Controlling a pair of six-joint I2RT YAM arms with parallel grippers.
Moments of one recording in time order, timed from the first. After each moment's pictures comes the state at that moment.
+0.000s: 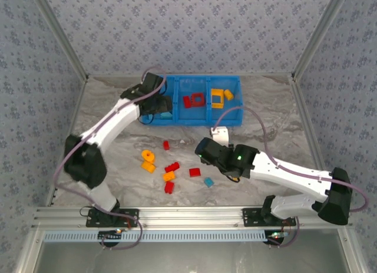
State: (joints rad) left arm -0.53 1.63 1.47 -0.76 -0.14 -0.57; right arm 1.10 1.21 1.02 -0.91 0.55 0.91
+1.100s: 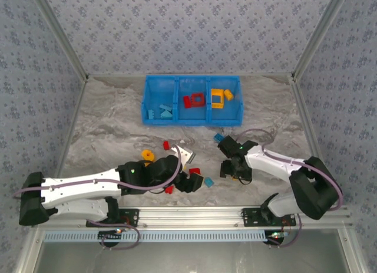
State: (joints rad) left arm -1.32 1.09 0.83 -0.44 -0.19 -0.66; right arm 0.66 1.39 0.69 -0.82 0.03 0.80
